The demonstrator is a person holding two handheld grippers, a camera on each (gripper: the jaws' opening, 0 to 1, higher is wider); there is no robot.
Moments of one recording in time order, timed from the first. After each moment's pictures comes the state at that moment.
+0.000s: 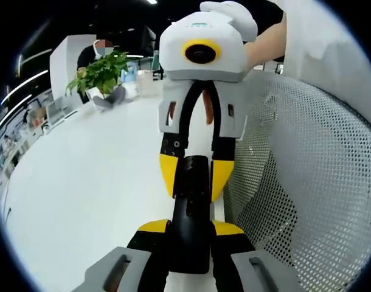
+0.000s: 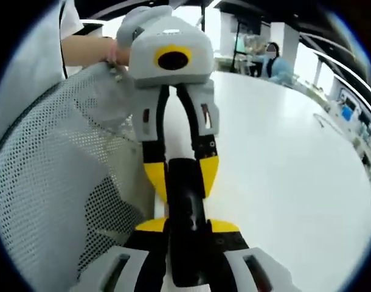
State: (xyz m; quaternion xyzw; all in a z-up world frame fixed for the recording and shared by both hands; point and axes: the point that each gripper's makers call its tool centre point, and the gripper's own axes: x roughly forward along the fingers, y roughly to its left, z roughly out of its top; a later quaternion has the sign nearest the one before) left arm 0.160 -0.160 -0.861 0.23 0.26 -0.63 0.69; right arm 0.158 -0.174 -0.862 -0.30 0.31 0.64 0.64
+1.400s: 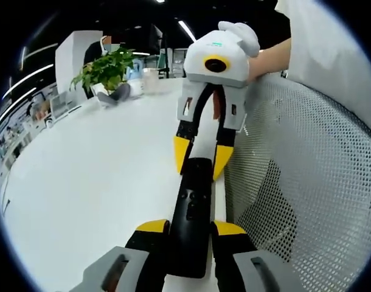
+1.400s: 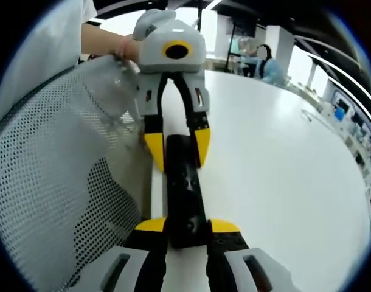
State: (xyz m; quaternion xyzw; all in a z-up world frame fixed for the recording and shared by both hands) left arm 0.167 -0.165 -0.860 0.20 0.29 -0.62 0.70; right arm 0.162 -0.216 -0.866 -0.30 0.30 0.62 0.66
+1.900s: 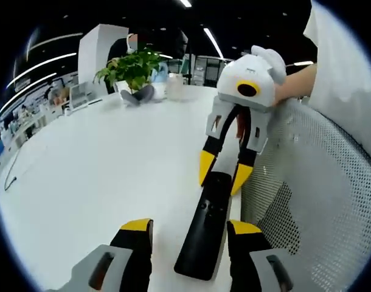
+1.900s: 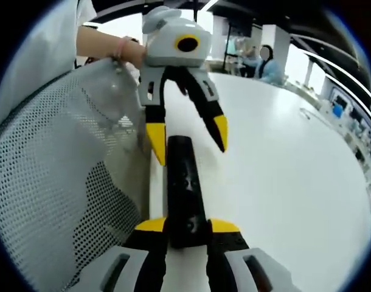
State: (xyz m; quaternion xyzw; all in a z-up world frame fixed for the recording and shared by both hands) left arm 0.194 -0.158 -0.836 0.14 0.28 -0.56 0.76; right arm 0.163 -0.213 -0.866 -0.29 0.30 0.61 0.67
